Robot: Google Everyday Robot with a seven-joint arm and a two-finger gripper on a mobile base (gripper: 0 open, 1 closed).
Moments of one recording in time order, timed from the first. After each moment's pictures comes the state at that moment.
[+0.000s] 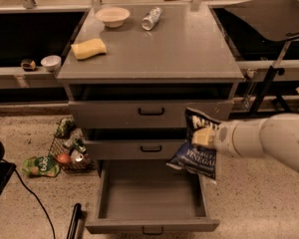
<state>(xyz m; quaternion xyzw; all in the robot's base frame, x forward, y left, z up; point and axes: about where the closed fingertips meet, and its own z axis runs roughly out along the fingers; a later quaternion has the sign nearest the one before) 0.489 -0.153 0.737 -0.93 0.09 -0.26 0.24</state>
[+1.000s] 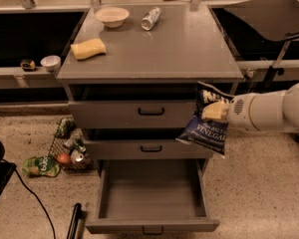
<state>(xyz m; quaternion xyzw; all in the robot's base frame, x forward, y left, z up) 0.534 -0.180 0.797 -0.92 0.07 -0.30 0.25</state>
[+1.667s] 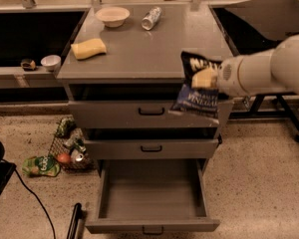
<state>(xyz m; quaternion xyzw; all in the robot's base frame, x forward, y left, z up) 0.586 -0.154 0.864 -0.90 -0.02 -0.36 0.24</state>
